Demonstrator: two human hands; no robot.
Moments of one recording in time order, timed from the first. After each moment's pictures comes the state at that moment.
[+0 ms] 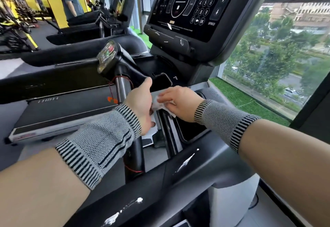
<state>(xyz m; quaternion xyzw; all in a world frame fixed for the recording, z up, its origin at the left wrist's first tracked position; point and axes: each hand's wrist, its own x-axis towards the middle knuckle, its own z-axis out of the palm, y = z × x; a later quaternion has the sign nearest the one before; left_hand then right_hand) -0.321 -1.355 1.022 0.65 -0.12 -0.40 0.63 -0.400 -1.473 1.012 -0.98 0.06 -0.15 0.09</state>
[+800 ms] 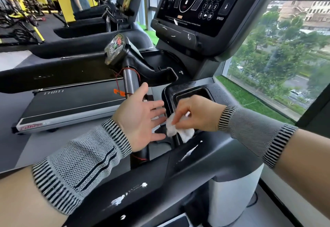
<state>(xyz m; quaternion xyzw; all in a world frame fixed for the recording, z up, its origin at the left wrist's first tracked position) -0.347 -1.301 1.018 0.57 -0.13 -0.52 0.63 -0.444 -1.455 1.012 -0.97 0.06 -0.05 0.22</state>
